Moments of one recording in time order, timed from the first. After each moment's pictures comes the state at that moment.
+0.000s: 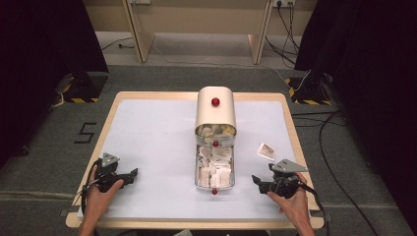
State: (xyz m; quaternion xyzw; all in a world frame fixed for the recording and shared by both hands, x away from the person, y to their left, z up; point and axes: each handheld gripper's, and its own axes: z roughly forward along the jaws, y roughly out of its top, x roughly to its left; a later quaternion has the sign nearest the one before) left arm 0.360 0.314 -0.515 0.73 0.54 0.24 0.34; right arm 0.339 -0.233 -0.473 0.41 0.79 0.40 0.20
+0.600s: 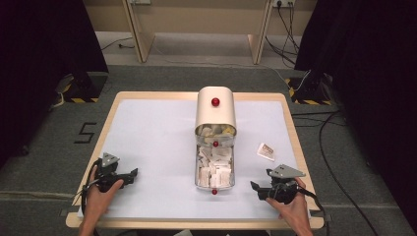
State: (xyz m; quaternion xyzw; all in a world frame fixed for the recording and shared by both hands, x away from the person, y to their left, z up) left arm 0.360 0.314 -0.515 0.73 0.54 0.24 0.34; right arm 0.326 -0.229 -0.478 0.40 0.81 0.39 0.19
